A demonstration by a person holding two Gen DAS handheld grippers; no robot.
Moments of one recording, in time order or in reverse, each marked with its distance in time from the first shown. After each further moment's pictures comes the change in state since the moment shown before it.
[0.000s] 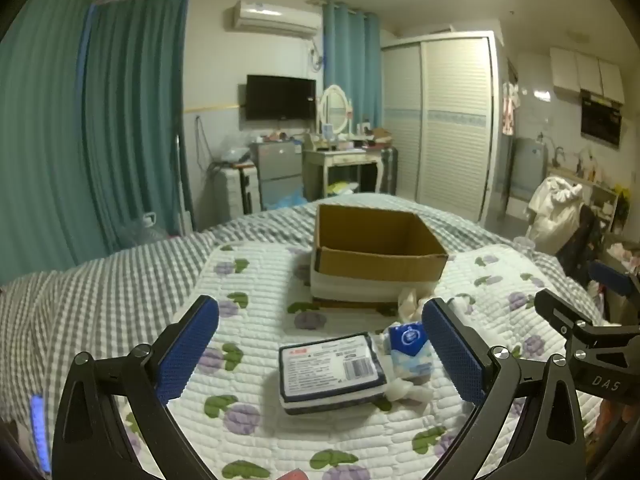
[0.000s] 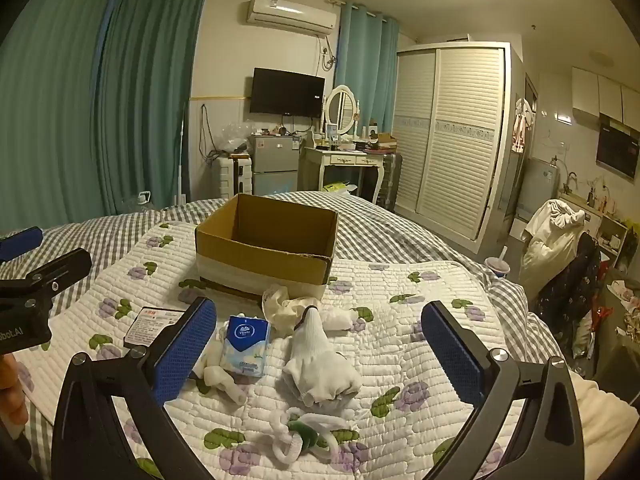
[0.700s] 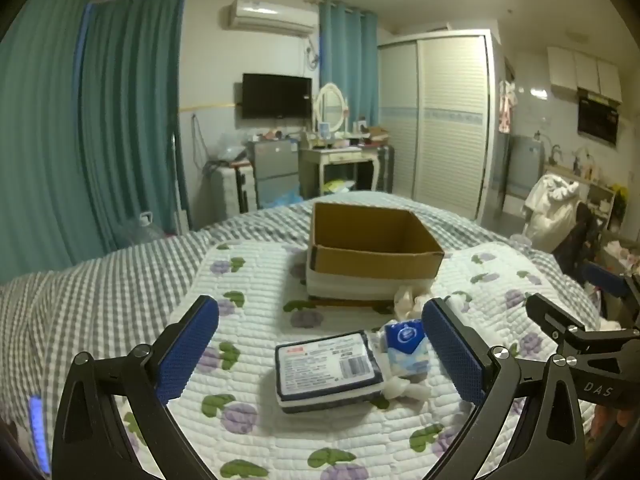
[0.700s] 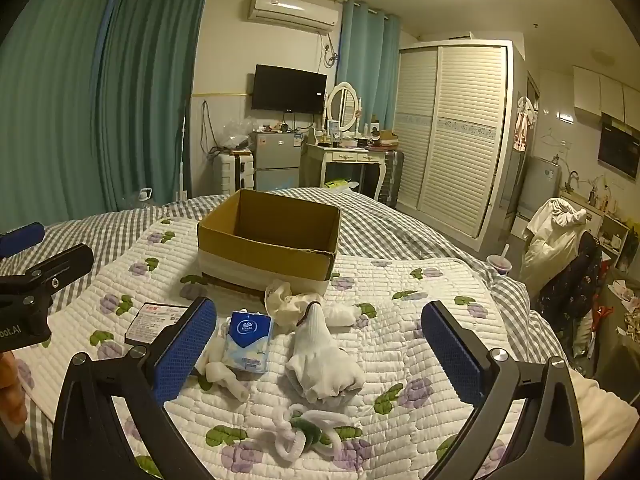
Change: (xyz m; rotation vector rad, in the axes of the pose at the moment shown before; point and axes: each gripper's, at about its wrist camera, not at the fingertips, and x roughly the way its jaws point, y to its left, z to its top) left arm 0.002 -0.001 -0.001 0.007 0.010 -0.008; right arm 0.001 0.002 -0.002 -0.001 0.006 0.009
